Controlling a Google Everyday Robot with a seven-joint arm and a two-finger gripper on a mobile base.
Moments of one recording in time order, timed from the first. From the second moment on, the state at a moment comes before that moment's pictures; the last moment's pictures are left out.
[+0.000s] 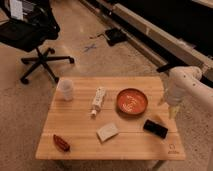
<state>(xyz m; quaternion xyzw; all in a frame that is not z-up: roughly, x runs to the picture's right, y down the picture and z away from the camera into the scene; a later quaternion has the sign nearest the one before) 0.345 0.117 0.815 -0.35 -0.10 -0.17 0.91</state>
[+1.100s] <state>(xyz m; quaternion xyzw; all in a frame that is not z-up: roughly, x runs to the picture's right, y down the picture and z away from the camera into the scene) 0.346 0.124 0.817 -0.36 -0.10 -0.17 0.91</state>
